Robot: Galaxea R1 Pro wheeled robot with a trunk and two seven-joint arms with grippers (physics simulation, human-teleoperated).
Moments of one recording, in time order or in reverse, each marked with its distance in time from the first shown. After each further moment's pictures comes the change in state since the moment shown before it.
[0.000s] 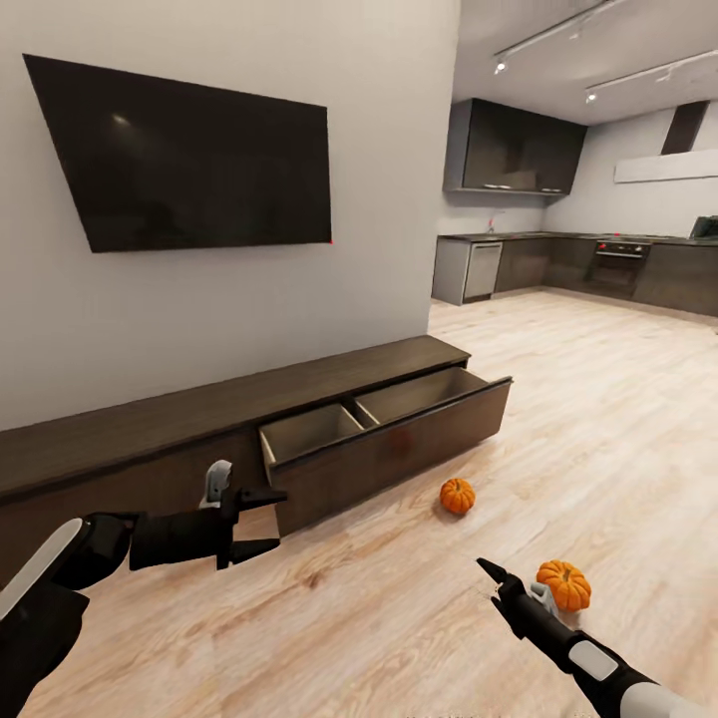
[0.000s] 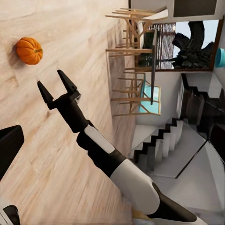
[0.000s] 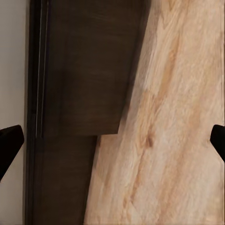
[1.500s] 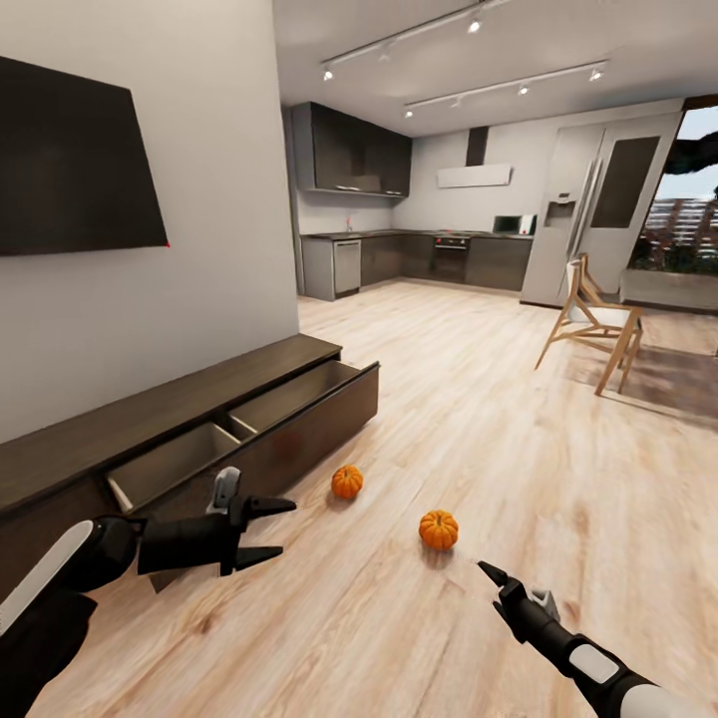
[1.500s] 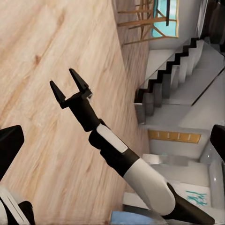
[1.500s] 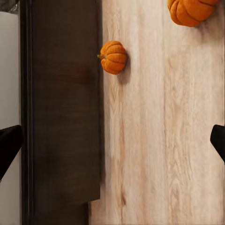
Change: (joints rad) left arm 0.000 -0.008 -0.029 0.002 -0.060 -0.001 0.000; right arm 0.000 -0.001 -0.003 0.017 -0.001 -0.012 -0.008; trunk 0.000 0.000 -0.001
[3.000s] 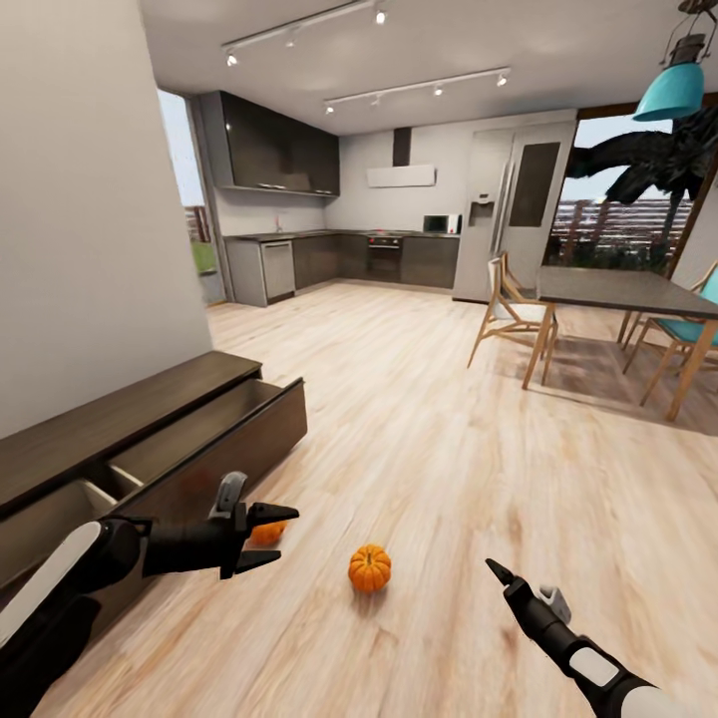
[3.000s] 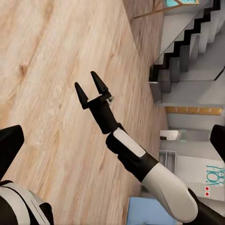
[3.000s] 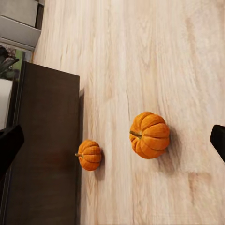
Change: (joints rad) left arm 0.000 -0.007 -0.012 0.000 -0.092 -0.001 -0.004; right arm 0.000 -0.001 0.004 0.016 0.013 -0.176 0.004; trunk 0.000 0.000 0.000
